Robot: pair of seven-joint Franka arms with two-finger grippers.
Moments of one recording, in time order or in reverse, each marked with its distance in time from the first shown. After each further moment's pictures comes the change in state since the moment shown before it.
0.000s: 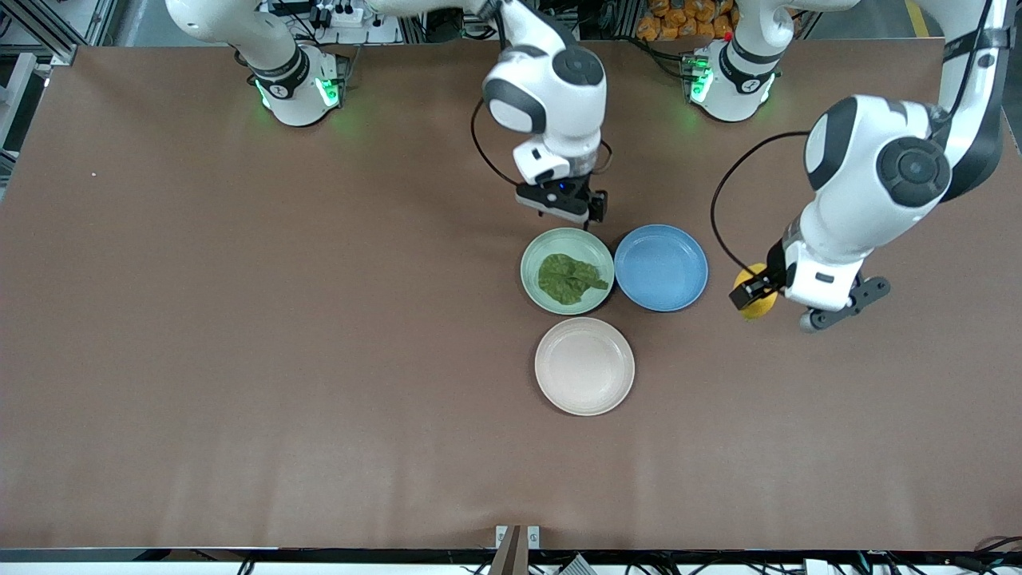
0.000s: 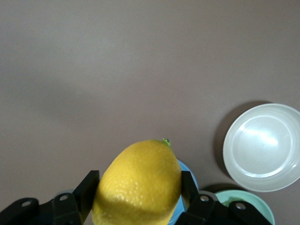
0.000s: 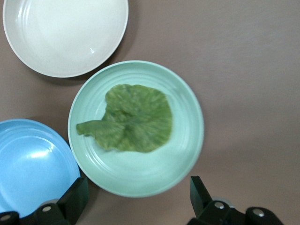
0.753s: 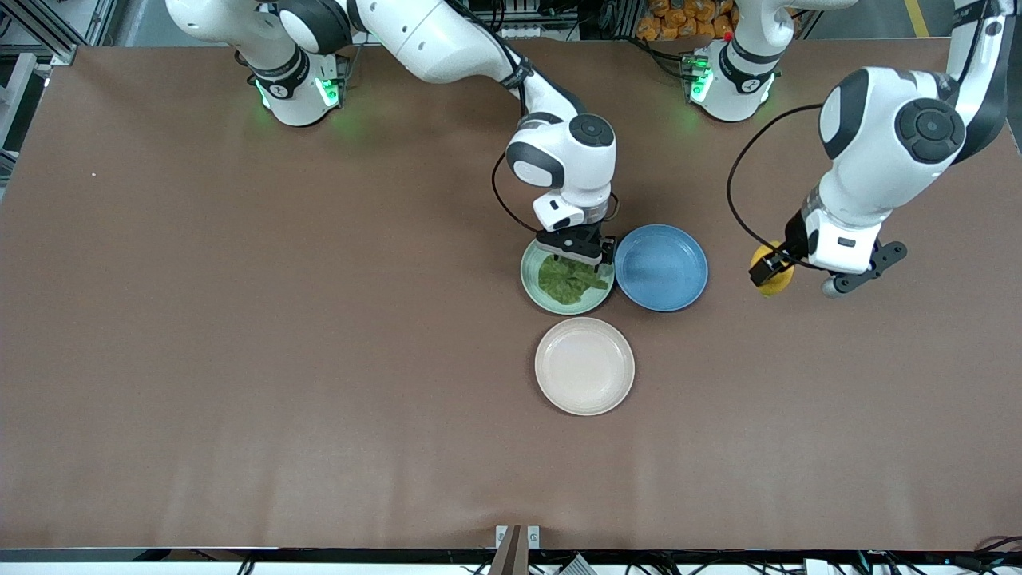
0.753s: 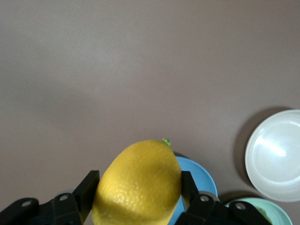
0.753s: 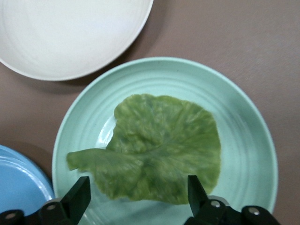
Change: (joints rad) left arm 0.060 -0.077 0.004 -0.189 0.000 0.169 0.000; right arm 0.004 0.258 -0.020 0.195 -0.073 0.085 0.015
